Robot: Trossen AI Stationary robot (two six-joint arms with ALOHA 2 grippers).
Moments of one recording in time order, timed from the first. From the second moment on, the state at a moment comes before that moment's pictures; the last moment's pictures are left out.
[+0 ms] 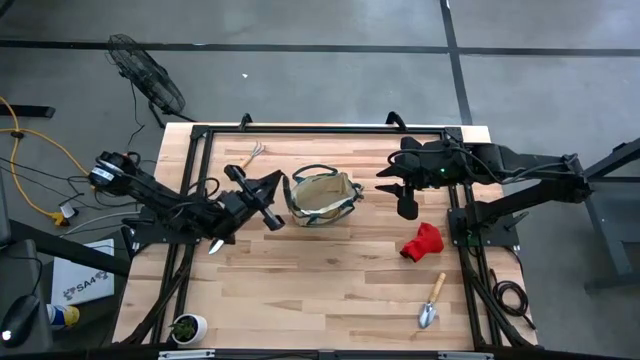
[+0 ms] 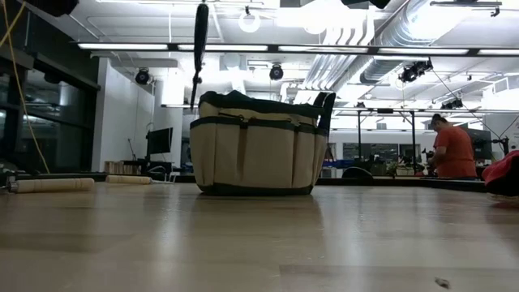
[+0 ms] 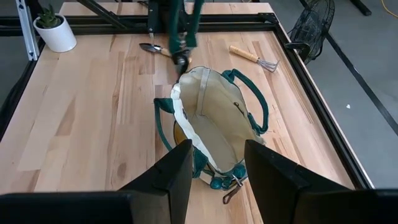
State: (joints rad) left arm -0.36 1.35 0.64 1.56 -0.85 0.78; right arm 0.01 1.11 1.27 -0.75 0.13 0.05
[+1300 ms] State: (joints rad) left arm -0.32 1.40 0.64 1.57 -0.79 0.84; right arm 0.01 1.11 1.27 -0.75 0.13 0.03
